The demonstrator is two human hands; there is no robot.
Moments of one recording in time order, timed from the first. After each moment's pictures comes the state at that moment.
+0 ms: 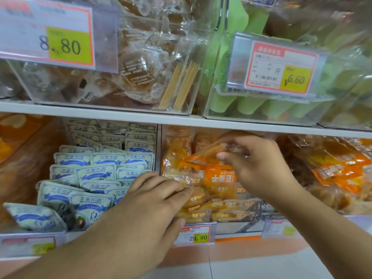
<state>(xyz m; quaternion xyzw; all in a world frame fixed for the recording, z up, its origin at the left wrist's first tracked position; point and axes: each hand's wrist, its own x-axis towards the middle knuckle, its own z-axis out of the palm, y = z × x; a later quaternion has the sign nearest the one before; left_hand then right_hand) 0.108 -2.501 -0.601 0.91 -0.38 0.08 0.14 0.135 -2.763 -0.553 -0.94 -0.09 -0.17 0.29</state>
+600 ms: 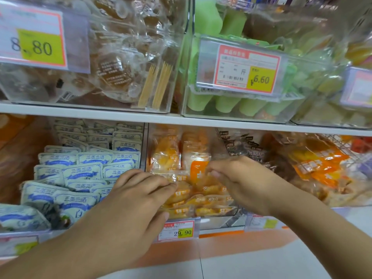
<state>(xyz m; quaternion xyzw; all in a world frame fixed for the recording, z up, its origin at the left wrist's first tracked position) 0.105 -2.506 -0.596 0.92 -0.37 0.08 0.13 0.110 -2.787 -0.549 -0.98 -0.20 0.03 0.10</state>
